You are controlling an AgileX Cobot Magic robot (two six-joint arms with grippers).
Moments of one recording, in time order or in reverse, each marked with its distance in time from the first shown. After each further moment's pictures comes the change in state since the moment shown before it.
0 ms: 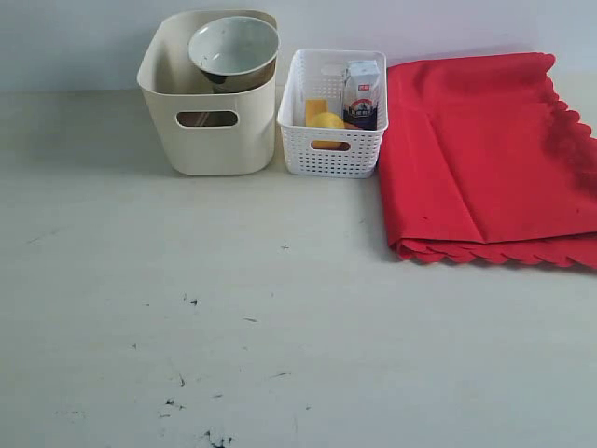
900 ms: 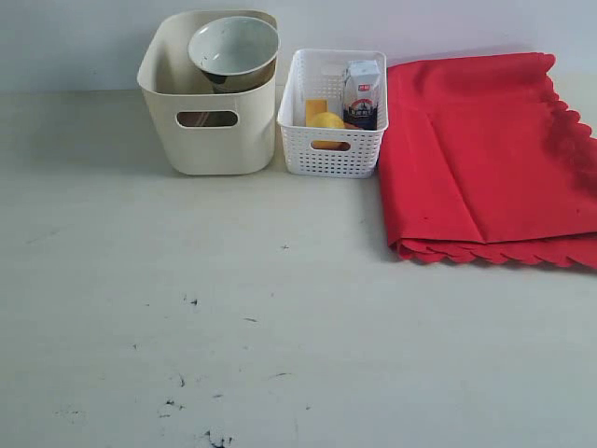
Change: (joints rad) left arm 0.298 -0.273 0.396 0.000 -0.263 -0.085; right arm 0.000 0.000 0.000 0.003 0.002 0.002
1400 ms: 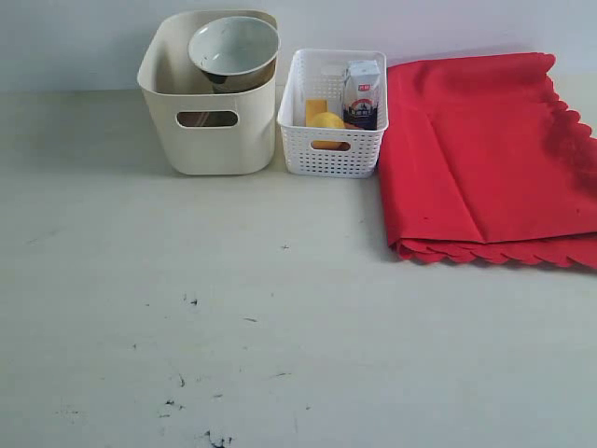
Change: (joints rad) left arm 0.367 -0.091 0.118 0.004 0.019 -0.061; right arm 0.000 0.000 0.000 0.000 0.002 0.000
